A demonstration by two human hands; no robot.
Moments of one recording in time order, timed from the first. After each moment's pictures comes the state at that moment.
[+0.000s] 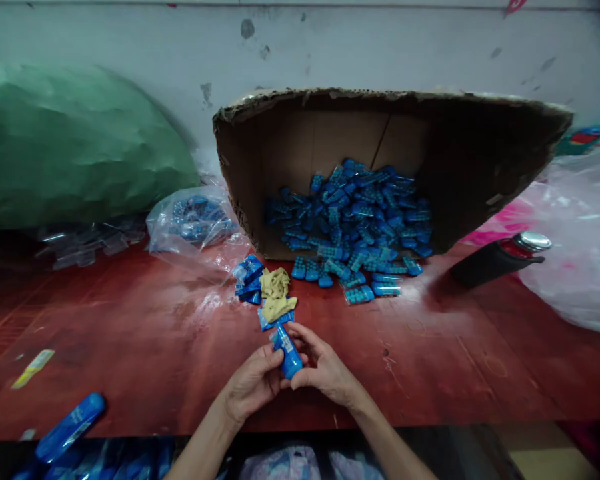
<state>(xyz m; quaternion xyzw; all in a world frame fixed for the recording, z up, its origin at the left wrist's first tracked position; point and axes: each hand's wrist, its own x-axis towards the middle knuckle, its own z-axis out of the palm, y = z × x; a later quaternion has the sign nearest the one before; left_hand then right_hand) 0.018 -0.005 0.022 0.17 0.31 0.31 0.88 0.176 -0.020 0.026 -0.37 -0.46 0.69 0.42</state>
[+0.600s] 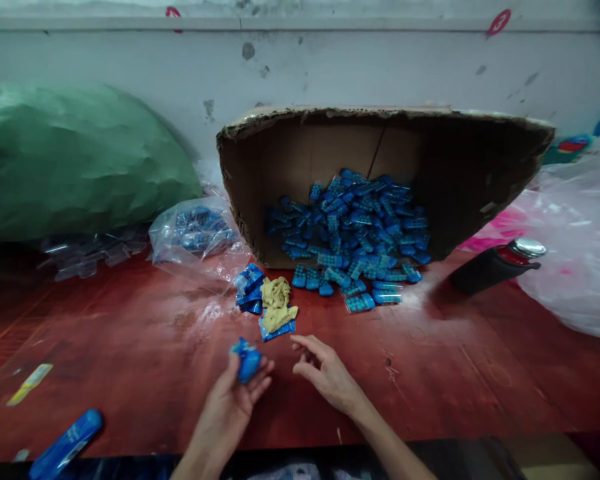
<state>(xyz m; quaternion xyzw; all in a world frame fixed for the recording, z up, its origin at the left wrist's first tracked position) -0.007 -0.018 0.045 0.04 0.51 0.48 0.71 0.179 -0.014 0.023 -0.49 -0.62 0.47 0.39</state>
